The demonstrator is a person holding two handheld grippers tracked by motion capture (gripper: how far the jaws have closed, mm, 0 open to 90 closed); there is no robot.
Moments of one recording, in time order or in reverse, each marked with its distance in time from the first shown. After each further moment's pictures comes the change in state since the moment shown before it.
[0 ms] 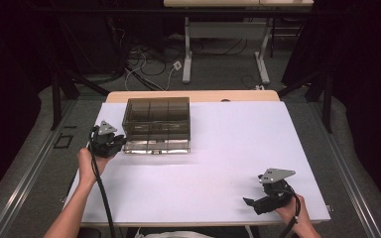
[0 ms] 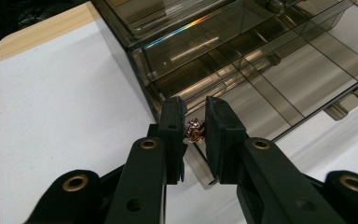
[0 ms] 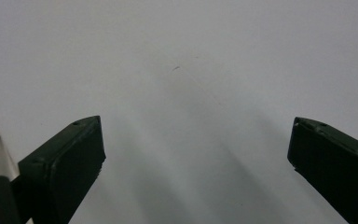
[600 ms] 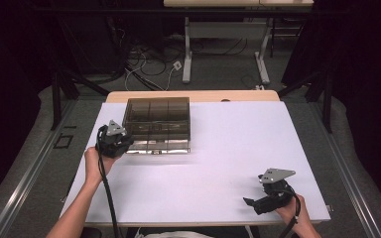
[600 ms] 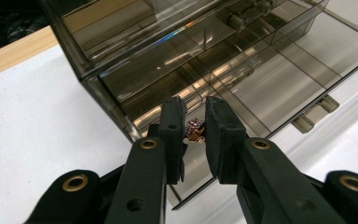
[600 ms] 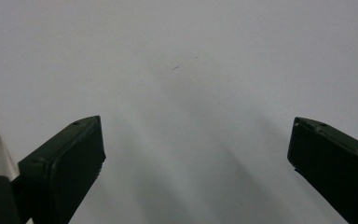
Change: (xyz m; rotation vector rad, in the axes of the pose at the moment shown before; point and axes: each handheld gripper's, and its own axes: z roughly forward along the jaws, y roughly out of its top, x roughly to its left) left arm -0.018 0.011 0.006 -0.014 -0.025 0.042; right arm 0.000 0.000 0.000 -0.001 -0.002 -0.001
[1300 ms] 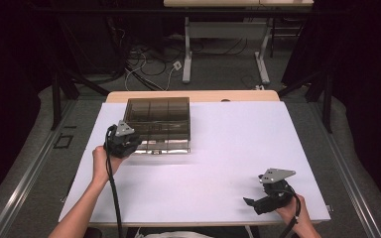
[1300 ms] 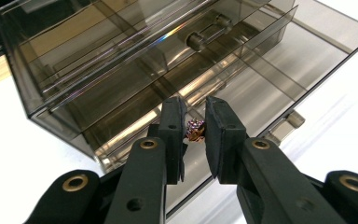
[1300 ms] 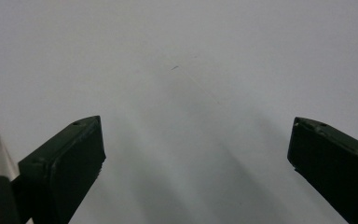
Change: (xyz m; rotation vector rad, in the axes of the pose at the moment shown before) left arm -0.019 0.011 0.007 -0.012 -0.039 0.037; right arm 0.000 0.000 -0.001 0.004 -0.009 0.000
